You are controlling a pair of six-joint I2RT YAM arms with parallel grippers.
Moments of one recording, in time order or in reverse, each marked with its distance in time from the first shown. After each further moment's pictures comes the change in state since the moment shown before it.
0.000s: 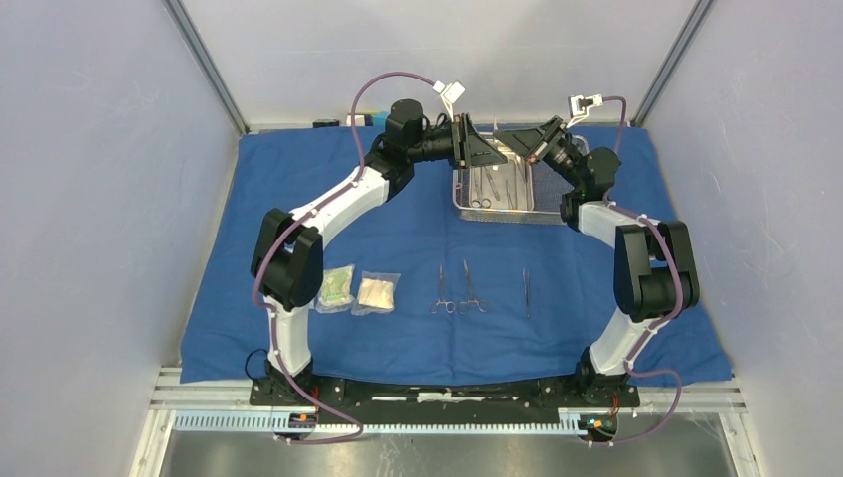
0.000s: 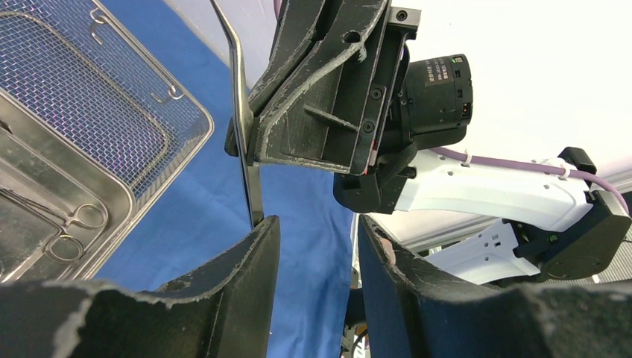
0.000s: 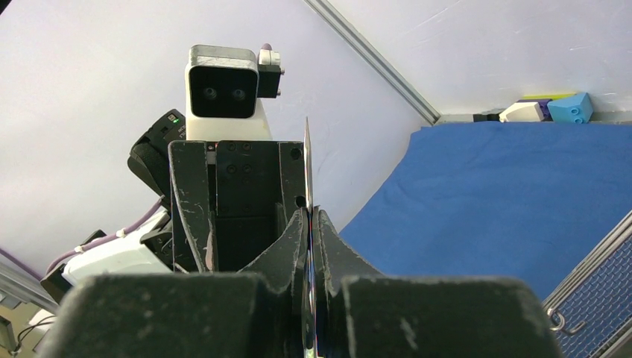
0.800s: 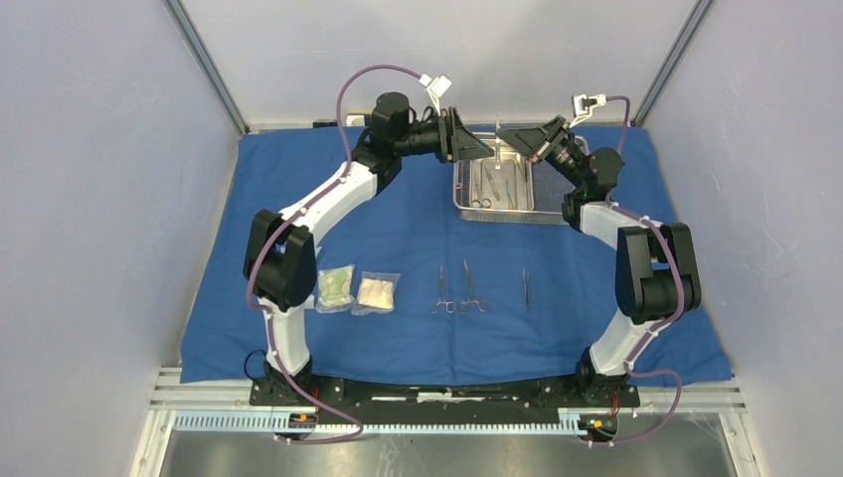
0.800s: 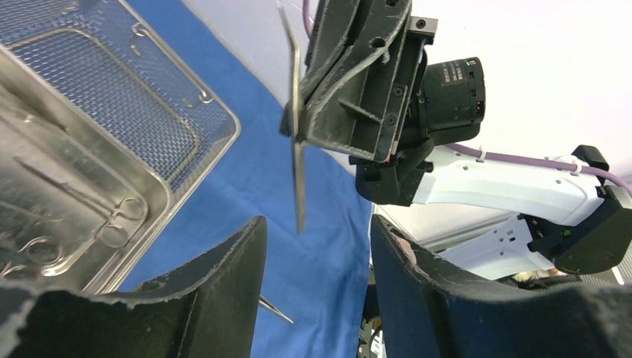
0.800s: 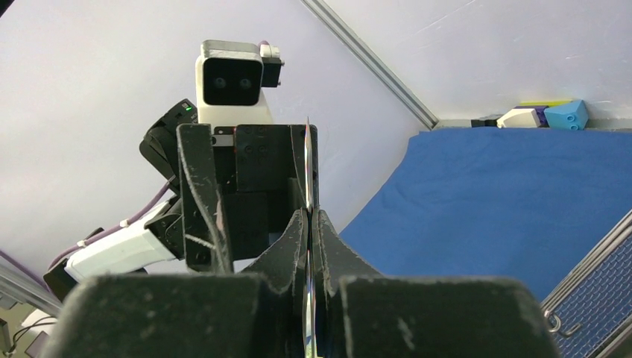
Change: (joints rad) left arm 0.065 -0.036 -0.011 -0.063 0.024 0.068; right arm -0.009 -0.013 -0.003 -0.001 0.000 -0.007
